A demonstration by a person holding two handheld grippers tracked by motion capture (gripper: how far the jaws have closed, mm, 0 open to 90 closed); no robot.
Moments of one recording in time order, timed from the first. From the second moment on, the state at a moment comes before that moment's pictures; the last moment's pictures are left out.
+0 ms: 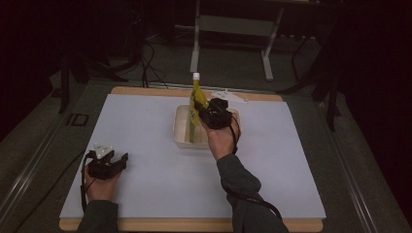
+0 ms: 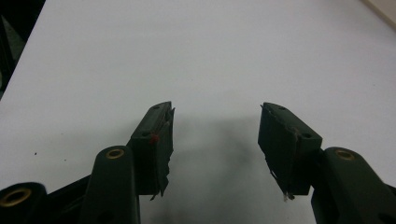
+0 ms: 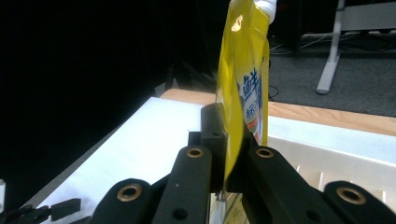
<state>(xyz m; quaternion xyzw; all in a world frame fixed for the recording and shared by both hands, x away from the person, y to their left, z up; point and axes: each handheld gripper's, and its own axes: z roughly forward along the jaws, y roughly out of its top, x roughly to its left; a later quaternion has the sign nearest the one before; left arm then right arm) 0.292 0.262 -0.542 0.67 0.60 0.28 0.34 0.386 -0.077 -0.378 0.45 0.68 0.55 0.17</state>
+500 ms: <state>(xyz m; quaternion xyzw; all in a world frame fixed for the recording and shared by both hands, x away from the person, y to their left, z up) 0.292 0.261 -0.542 0.67 0.59 0.28 0.34 0.393 -0.069 -0.381 0.46 0.67 0.55 0.17</state>
